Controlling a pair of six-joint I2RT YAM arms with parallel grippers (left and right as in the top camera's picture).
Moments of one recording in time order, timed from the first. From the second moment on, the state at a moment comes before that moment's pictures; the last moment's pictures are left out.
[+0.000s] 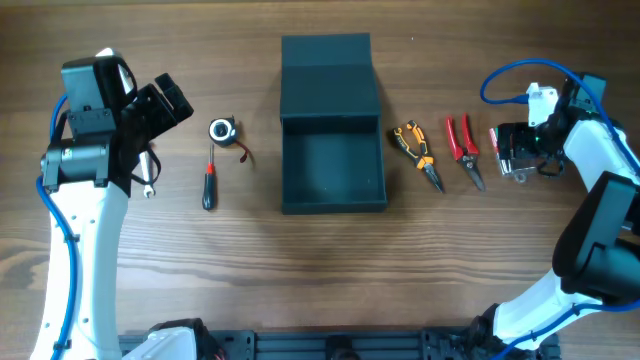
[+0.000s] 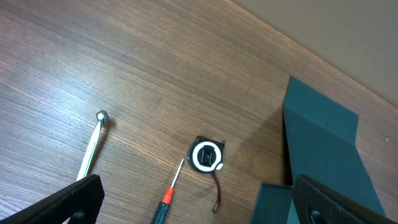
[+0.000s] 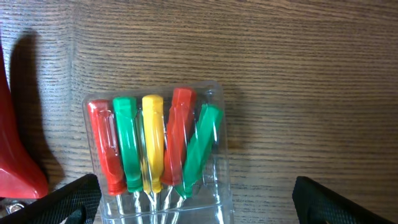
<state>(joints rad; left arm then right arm) 0.10 1.34 1.26 -0.75 0.01 -0.42 -0.35 1.88 1.19 -0.52 -0.05 -0.40</state>
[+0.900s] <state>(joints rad) 0.10 1.34 1.26 -0.75 0.01 -0.42 -0.36 1.96 1.21 -0.56 -0.11 -0.26</state>
